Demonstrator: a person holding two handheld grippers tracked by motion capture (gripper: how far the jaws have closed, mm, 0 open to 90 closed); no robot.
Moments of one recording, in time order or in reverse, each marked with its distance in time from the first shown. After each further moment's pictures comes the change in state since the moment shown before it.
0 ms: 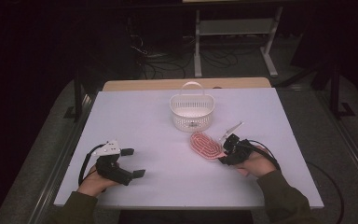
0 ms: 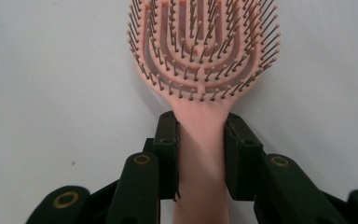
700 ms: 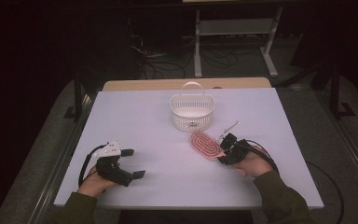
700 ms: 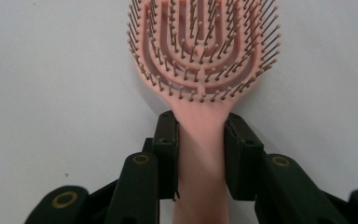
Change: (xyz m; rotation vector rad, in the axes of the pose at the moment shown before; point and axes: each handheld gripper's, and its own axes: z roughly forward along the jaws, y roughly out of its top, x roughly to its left) left arm 0.000 -0.004 0.001 0.011 0.006 0.018; right arm 0.005 0.007 0.004 0.040 -0.055 0.038
